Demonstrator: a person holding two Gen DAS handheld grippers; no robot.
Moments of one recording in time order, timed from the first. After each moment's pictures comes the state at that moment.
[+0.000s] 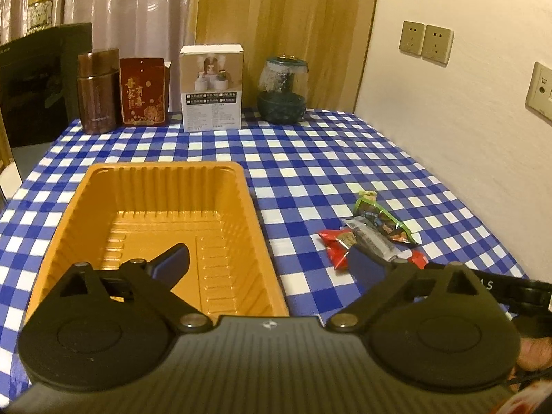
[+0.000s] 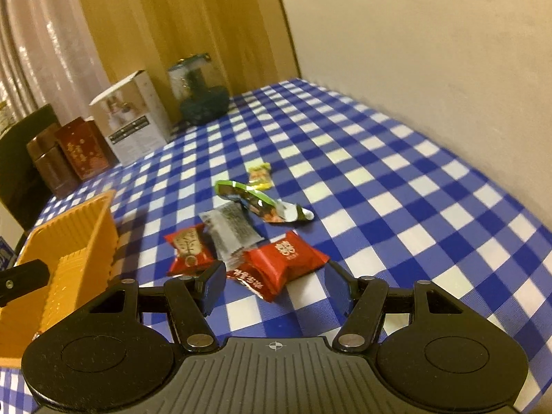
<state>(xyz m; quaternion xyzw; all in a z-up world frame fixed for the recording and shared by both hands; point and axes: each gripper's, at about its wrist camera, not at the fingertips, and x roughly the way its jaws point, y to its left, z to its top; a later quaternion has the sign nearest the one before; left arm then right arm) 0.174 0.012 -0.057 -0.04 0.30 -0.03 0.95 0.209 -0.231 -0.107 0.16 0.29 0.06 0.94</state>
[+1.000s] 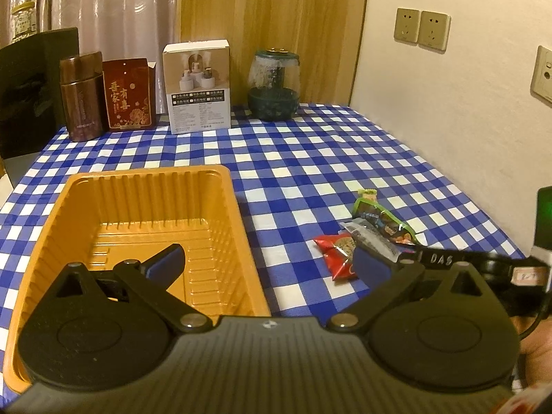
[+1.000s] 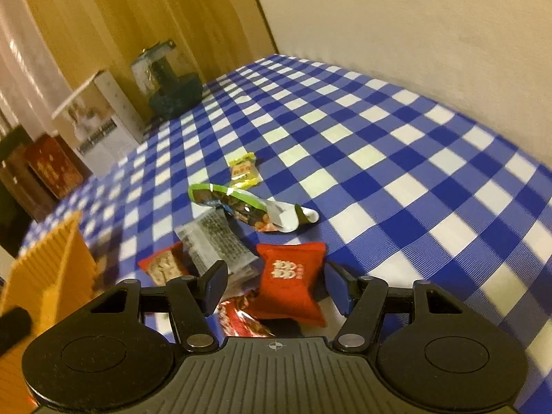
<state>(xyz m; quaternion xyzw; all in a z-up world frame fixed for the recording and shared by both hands) 0.199 -0.001 -0.064 -0.03 0.31 -0.04 0.95 0.266 -0.224 -0.124 0.19 0.33 0.03 0.92</state>
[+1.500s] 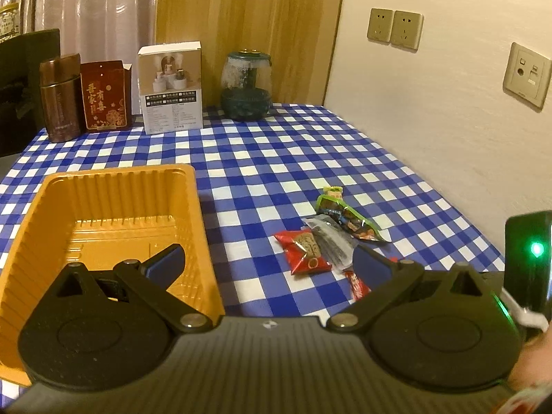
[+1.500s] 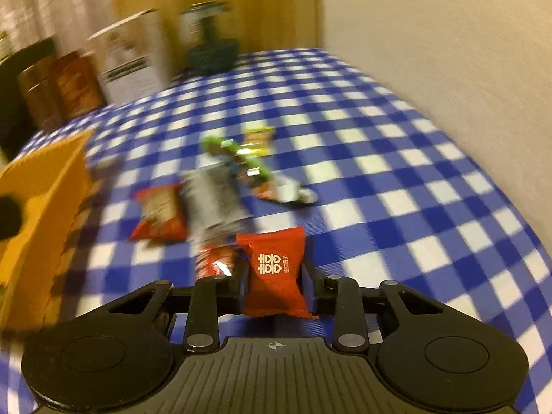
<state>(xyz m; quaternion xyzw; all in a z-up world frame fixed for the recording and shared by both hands) 0.187 -0.024 -0.060 -0.03 0.31 -0.08 0.95 0.241 -0.211 -0.130 0.05 0.34 0.09 0.93</state>
